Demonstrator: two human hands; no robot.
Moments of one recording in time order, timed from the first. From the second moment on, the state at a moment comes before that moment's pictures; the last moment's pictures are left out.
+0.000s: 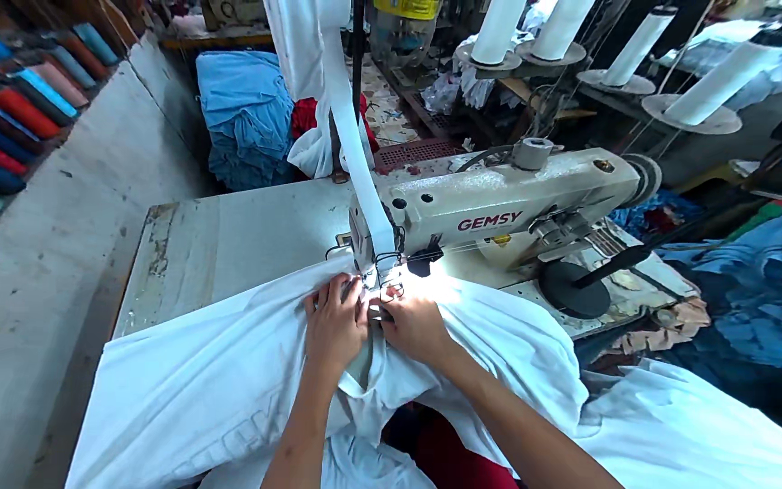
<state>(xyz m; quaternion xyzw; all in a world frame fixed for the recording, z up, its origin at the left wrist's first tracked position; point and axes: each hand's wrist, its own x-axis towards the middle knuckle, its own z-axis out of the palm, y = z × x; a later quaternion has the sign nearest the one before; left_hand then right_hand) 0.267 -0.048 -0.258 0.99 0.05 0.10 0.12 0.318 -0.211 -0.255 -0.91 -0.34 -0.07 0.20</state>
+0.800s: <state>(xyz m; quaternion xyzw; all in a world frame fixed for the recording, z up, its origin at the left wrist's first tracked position) 0.232 -0.065 -0.264 0.99 0.01 0.13 0.11 0.298 -0.215 -0.270 -0.92 -0.33 -0.13 0.15</state>
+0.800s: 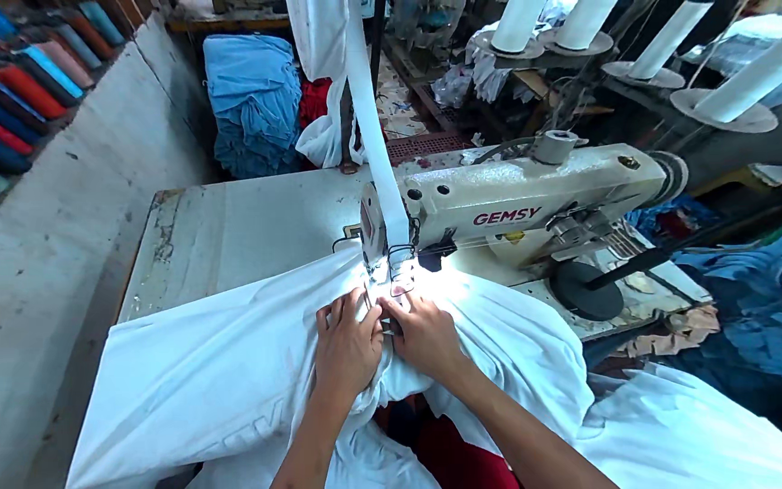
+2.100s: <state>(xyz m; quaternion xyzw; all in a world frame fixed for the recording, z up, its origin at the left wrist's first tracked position) 0.247 -0.053 -0.248 0.99 0.02 0.06 0.15 0.302 -0.211 -0.267 -0.91 -0.36 -0.12 0.19</state>
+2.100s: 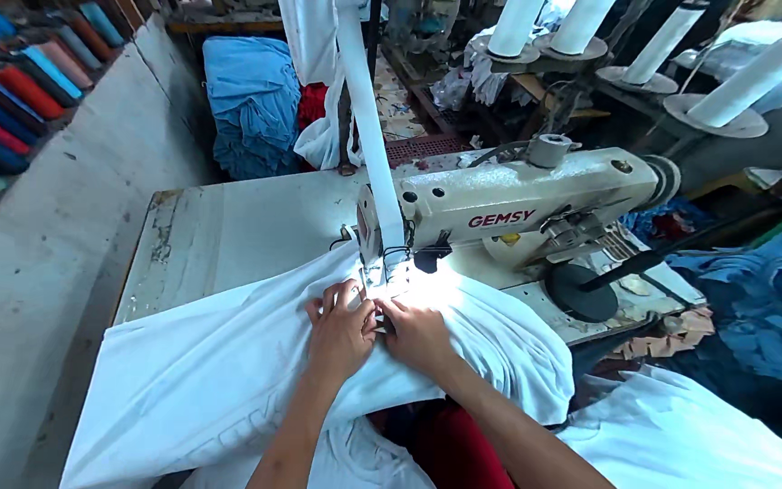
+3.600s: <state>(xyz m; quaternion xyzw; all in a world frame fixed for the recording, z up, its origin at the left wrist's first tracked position) 0.260 -0.026 -0.252 0.90 0.04 0.14 0.41 0.297 -0.186 -0.247 -0.94 -0.32 -0.04 0.09</state>
